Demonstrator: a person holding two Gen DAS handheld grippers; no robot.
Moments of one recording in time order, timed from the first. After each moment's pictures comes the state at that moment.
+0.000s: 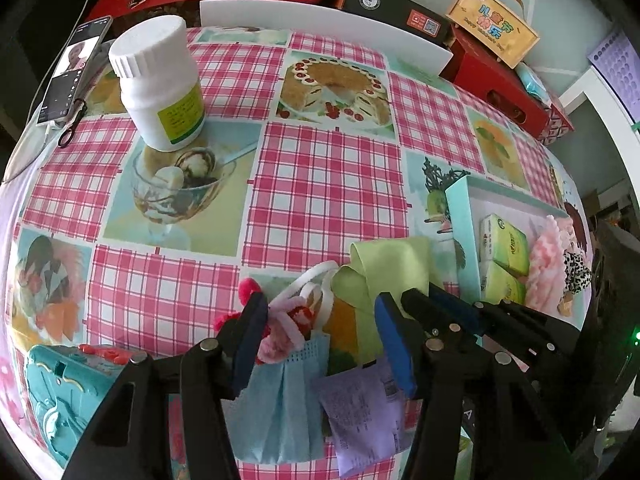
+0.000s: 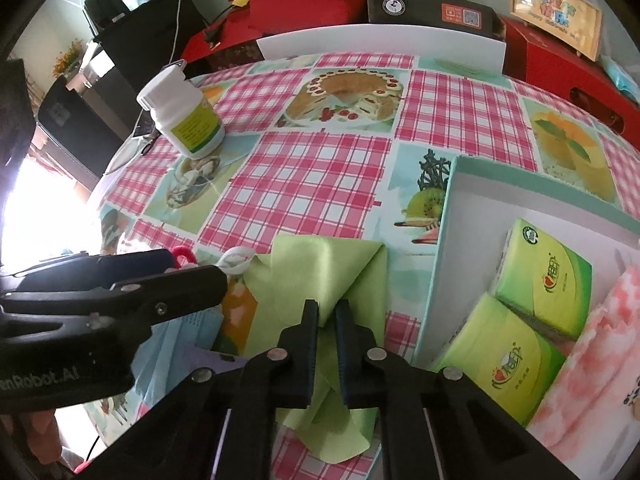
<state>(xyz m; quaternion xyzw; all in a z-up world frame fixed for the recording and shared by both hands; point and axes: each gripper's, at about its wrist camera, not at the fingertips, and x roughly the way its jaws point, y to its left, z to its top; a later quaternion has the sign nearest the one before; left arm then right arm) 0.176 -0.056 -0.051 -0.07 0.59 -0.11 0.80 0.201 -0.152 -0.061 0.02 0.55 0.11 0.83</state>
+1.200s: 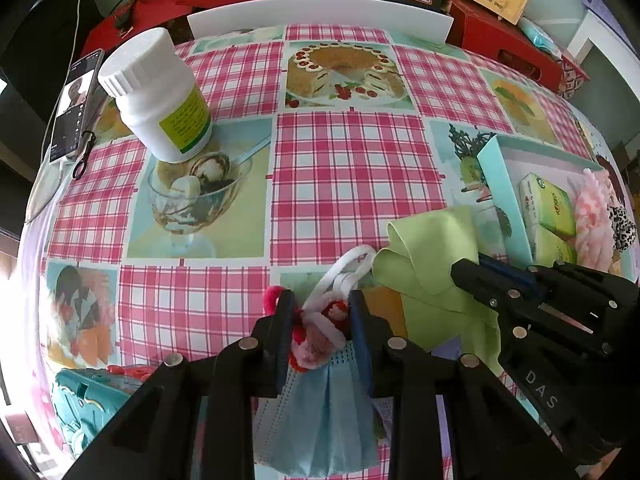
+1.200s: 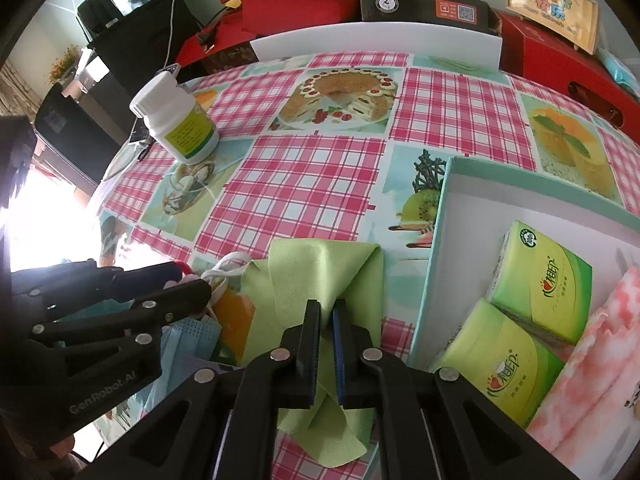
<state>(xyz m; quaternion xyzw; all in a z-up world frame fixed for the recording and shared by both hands) 0.176 -0.064 -0.064 0.04 0.59 -0.09 0.80 0.206 -0.154 -0.061 0.04 0.55 0.10 0.82</state>
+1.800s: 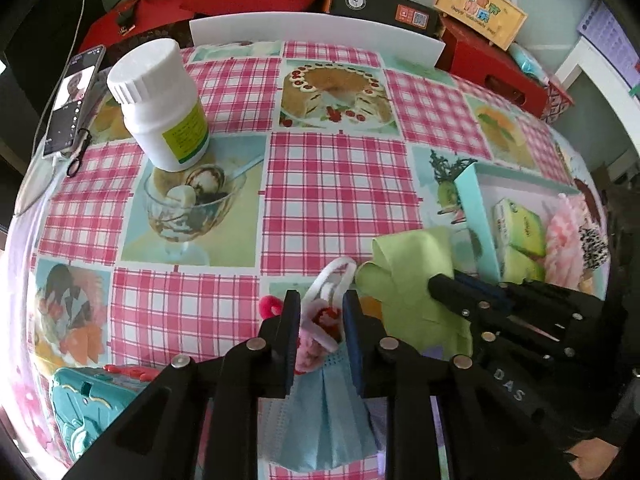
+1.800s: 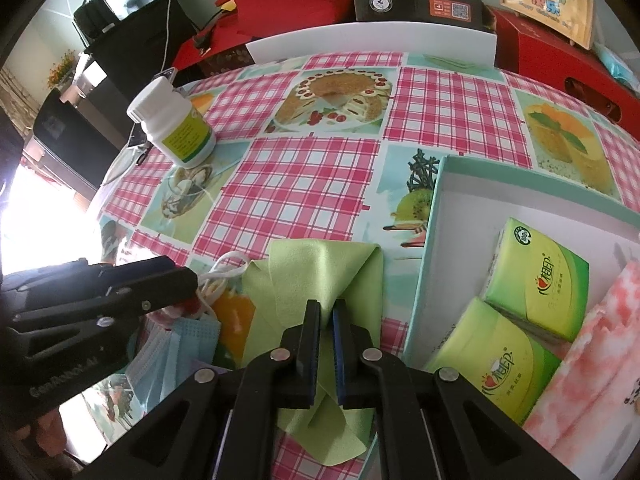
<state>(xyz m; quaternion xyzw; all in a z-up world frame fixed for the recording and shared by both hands) 0.174 -0.055 -0.049 -0.02 0.58 -0.12 0.81 0.205 -0.156 -0.060 0.04 0.55 0.10 0.82</state>
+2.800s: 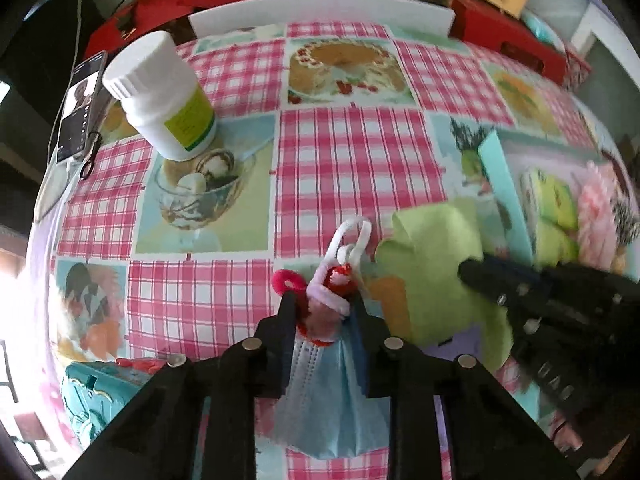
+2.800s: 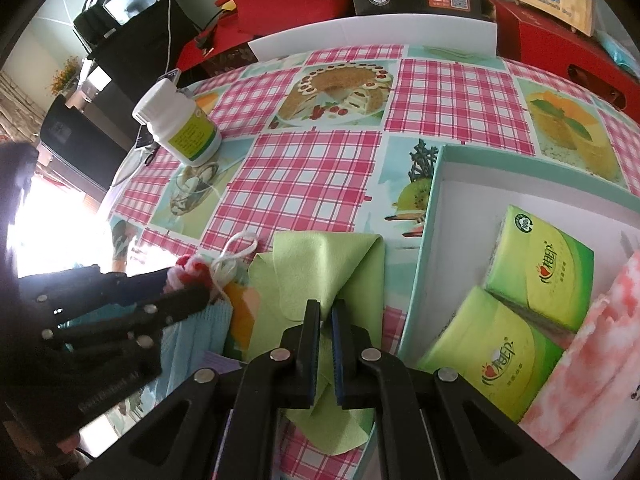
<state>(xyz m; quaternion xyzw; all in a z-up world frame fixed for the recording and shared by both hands) 0.174 -0.066 -0.059 0.04 0.59 -0.08 0.80 0.201 -0.163 -0.060 0.07 0.56 0.11 0.82</state>
